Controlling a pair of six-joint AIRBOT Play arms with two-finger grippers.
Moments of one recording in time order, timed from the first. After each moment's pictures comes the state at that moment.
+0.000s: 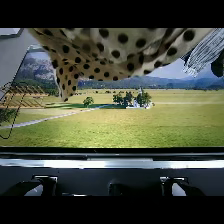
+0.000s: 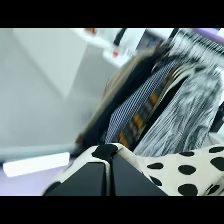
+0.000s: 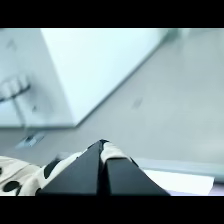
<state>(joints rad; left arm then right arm) -0.06 -1.14 1.99 0.74 -0.87 -1.43 -0.28 -1.06 2.00 -0.60 0.92 1.27</state>
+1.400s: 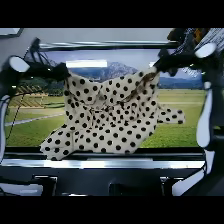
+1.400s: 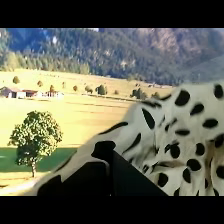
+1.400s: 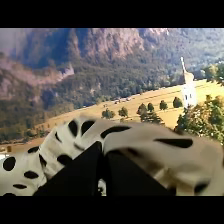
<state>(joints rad) -0.09 -1.63 1.65 1.07 -1.00 -1.66 -0.06 -1.87 2.00 -0.90 1.14 1.81</state>
